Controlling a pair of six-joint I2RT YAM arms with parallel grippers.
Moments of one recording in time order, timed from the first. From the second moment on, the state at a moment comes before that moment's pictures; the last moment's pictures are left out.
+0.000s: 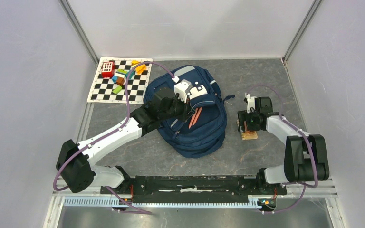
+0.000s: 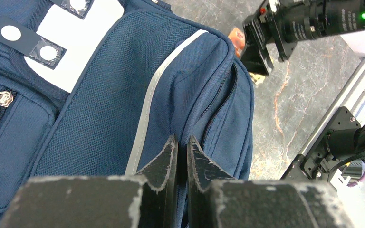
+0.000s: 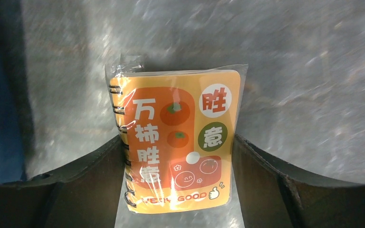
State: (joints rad) left arm -0.78 1.32 1.02 -0.15 0.11 -0.27; right arm 0.03 1.43 0.69 -0.31 -0.11 -0.10
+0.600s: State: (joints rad) left arm -0.78 1.32 1.02 -0.15 0.11 -0.27; right arm 0.26 1.02 0.77 -0.73 -0.16 0.00
